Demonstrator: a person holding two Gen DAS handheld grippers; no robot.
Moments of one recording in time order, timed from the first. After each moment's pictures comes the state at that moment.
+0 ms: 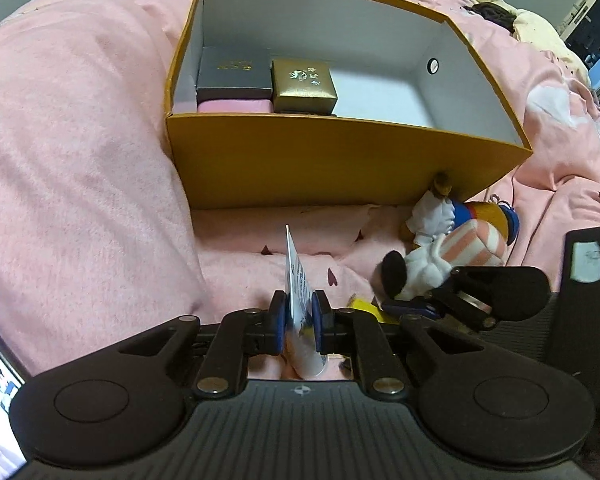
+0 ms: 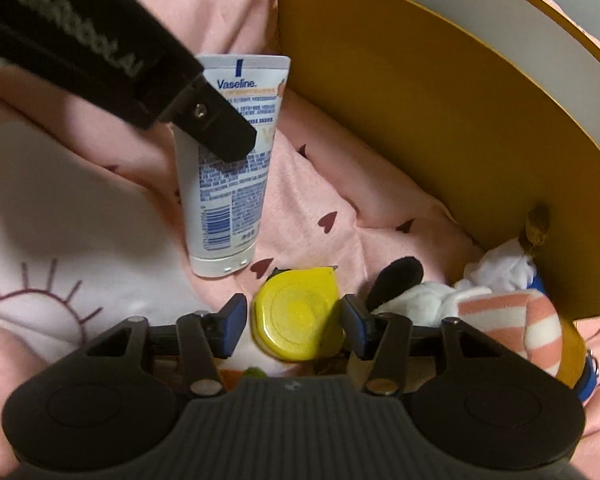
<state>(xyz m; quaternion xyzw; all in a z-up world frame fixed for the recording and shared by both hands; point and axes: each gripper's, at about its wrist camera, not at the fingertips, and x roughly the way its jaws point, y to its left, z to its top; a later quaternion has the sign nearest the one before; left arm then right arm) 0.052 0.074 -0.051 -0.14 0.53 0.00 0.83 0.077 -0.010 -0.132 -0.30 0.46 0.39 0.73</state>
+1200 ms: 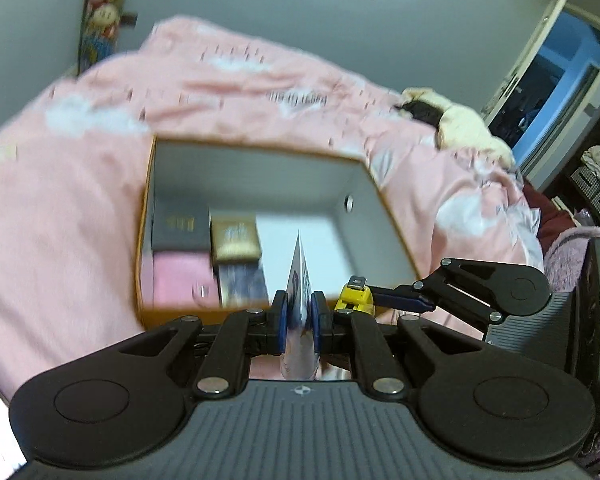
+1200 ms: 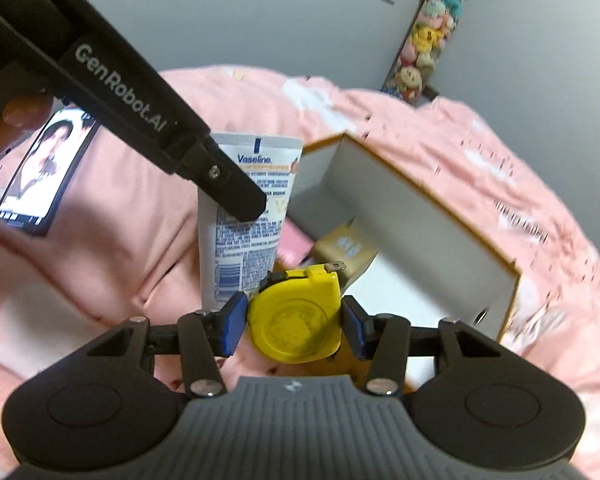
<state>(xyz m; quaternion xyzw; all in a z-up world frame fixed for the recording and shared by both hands) 0.070 0.082 0.054 -0.17 0.39 -0.06 0.90 0.085 -0.026 0.005 -0.30 0.28 0.40 0.82</state>
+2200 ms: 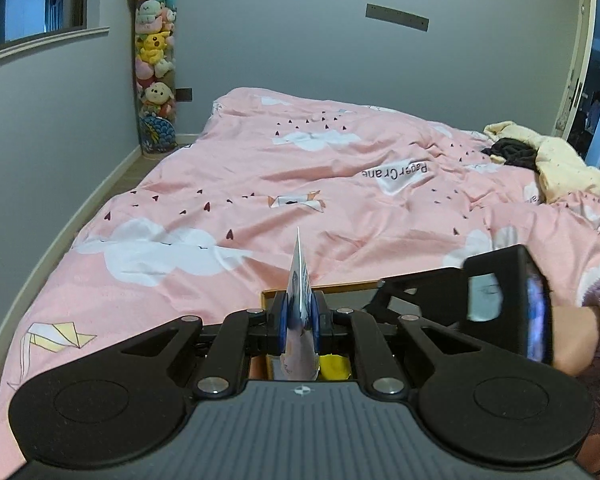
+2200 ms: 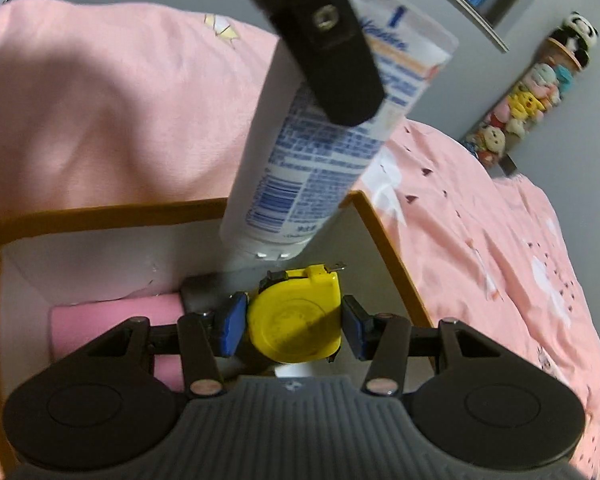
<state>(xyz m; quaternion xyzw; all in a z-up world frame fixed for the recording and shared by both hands) 0.190 0.150 0.053 -0.06 0.34 0.06 0.94 0.242 0.093 -0.054 -0.44 0.21 0.49 0.72</state>
